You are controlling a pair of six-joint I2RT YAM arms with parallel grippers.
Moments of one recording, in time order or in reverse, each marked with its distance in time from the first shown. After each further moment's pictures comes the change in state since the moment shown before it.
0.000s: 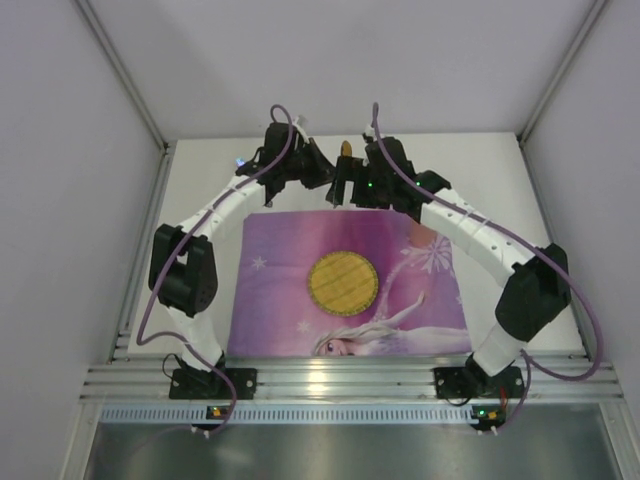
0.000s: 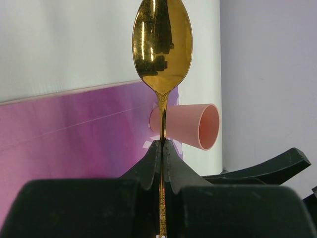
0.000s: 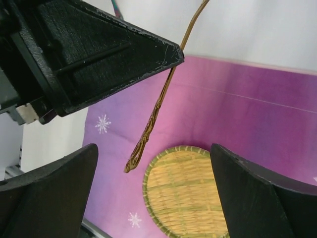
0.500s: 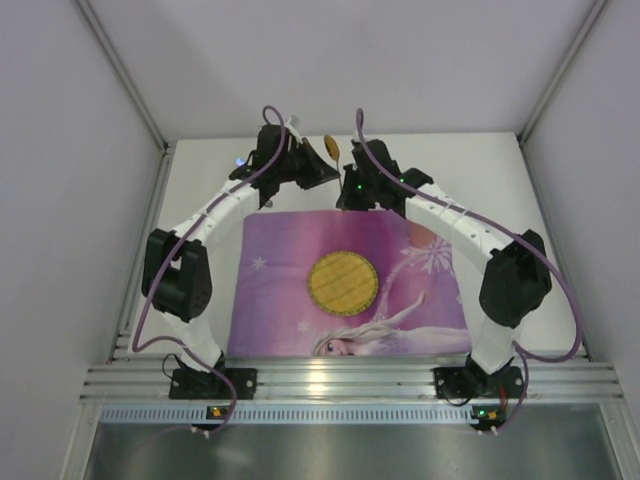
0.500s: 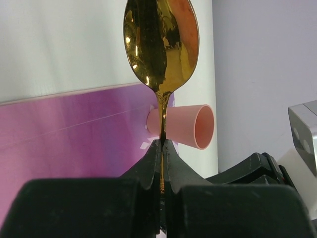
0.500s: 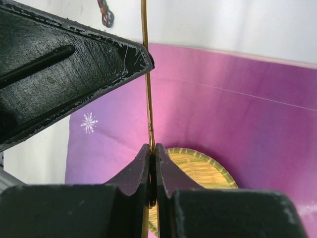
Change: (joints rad) left arm 0.014 -0.050 -0.065 0.055 0.007 -0.018; right arm 0.009 0.132 0.066 -0.026 -0.002 -0.005
